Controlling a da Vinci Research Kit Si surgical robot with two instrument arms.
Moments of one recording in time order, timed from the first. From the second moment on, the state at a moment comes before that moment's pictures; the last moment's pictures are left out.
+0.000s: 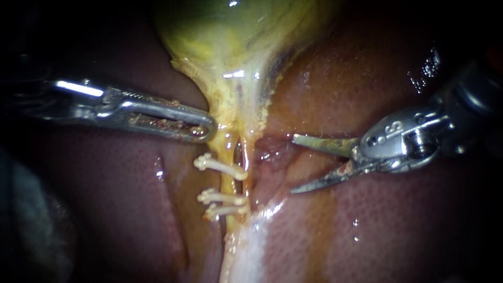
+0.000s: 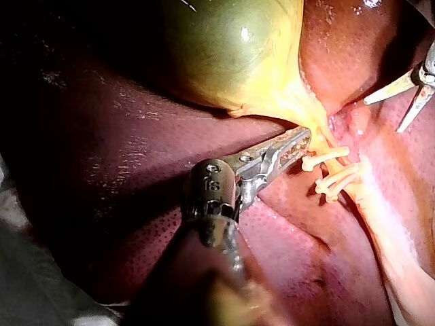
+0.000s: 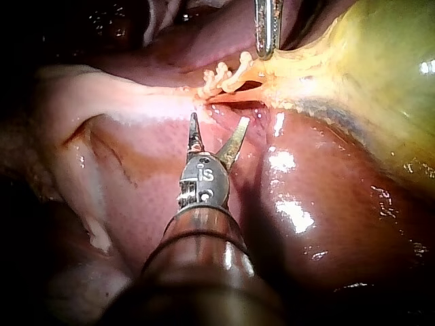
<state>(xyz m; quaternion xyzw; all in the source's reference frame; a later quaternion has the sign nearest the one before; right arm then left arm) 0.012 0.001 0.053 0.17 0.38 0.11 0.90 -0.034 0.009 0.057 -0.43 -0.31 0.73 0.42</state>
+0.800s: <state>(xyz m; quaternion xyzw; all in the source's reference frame) 0.018 -0.003 0.054 0.23 0.42 0.09 0.87 -0.031 0.010 0.052 -0.43 -0.32 0.73 0.43</state>
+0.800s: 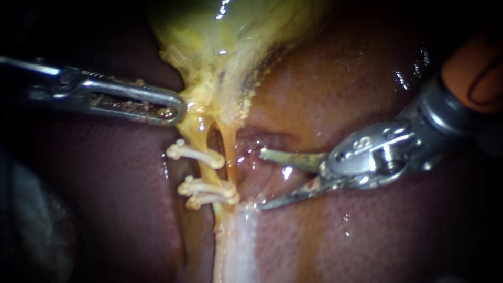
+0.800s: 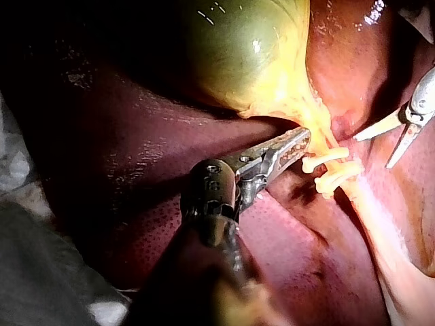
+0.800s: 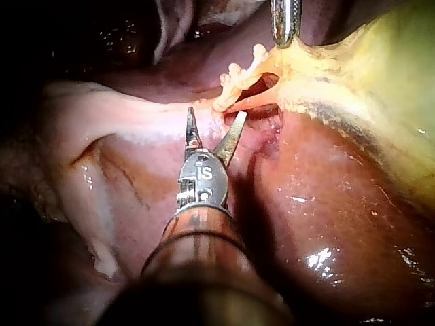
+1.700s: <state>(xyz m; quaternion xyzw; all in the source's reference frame) 0.021 -0.002 0.059 0.28 0.43 0.12 0.85 -0.031 0.010 0.052 -0.43 -0.32 0.73 0.43</state>
